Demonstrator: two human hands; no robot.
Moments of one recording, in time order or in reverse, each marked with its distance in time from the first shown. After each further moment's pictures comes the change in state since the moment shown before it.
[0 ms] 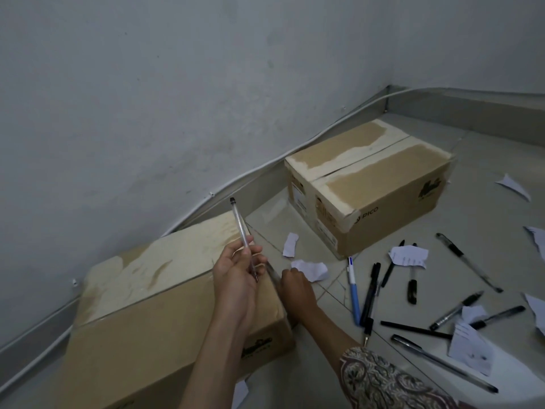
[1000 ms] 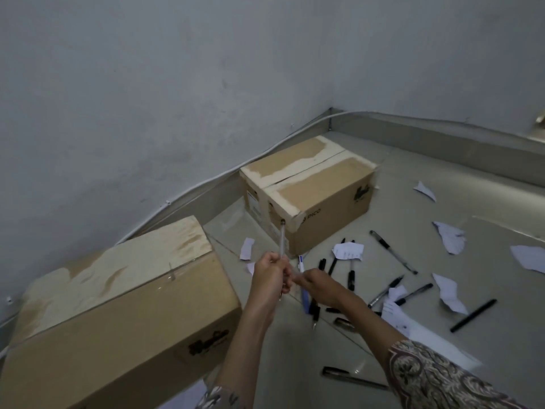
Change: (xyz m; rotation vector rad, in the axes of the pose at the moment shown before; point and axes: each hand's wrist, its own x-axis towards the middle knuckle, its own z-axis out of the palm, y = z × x) left_hand -0.025 -0.058 0.065 0.386 -0.316 -0.198; right_hand -0.068 0.079 -0.116 0.247 -0.171 0.054
